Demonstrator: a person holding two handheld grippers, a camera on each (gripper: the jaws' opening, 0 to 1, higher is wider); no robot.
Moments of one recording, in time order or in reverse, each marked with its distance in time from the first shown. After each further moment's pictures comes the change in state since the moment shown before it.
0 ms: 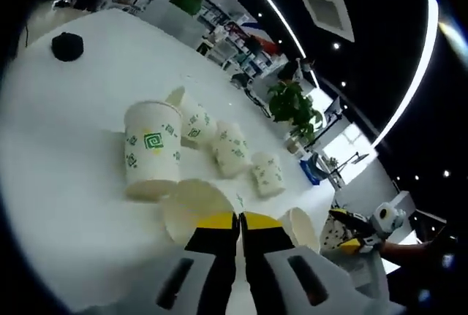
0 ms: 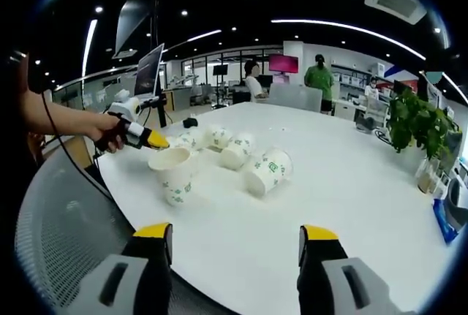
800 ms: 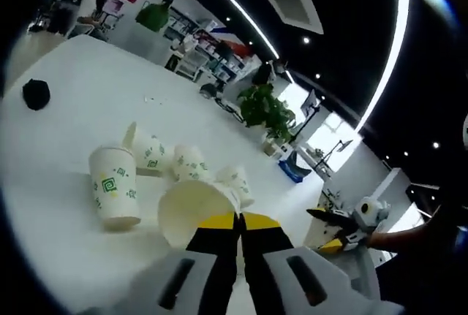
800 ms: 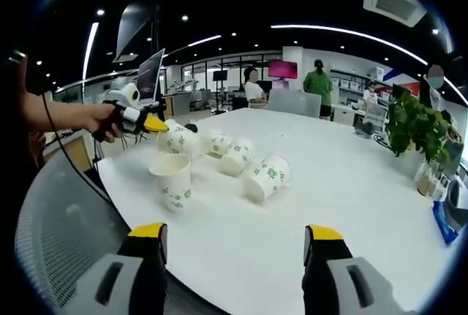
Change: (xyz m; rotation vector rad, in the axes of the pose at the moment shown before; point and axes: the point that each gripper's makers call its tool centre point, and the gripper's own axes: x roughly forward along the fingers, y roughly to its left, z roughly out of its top) left arm -0.009 -0.063 0.024 0.204 0.013 -0.081; right arm -0.001 0.002 0.008 -0.003 -0.038 -0.003
